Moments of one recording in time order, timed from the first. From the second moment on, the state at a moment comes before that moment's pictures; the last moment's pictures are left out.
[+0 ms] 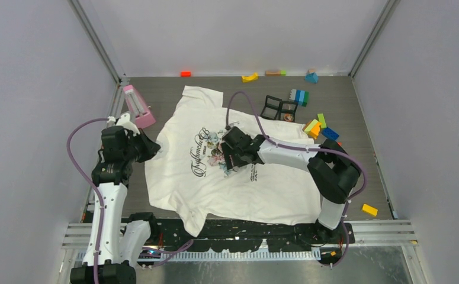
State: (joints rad) left arm 0.11 0.80 0.81 -0.62 0.31 -0.33; right arm 0.86 1.79 1.14 -0.41 0.25 0.51
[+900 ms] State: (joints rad) left arm 0.11 0.78 0.83 -0.67 0.16 -0.26; right arm 1.09 2.15 1.49 -0.08 -0.02 0.19
